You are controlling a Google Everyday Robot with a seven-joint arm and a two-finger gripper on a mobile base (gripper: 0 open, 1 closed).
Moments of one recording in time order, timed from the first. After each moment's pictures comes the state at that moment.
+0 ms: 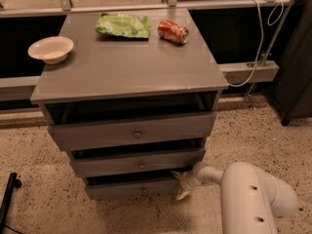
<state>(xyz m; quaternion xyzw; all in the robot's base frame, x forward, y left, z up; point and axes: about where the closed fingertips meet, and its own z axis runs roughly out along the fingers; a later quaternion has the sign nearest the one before) 0.624 -0.109 0.148 -0.77 0.57 0.07 0.26</state>
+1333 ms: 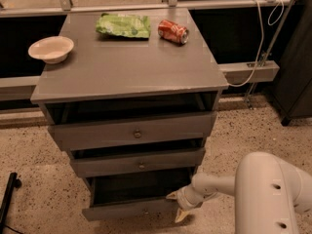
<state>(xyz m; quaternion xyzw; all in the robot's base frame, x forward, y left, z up) 0.502 -0.089 0.191 -0.80 0.55 0.15 0.21</state>
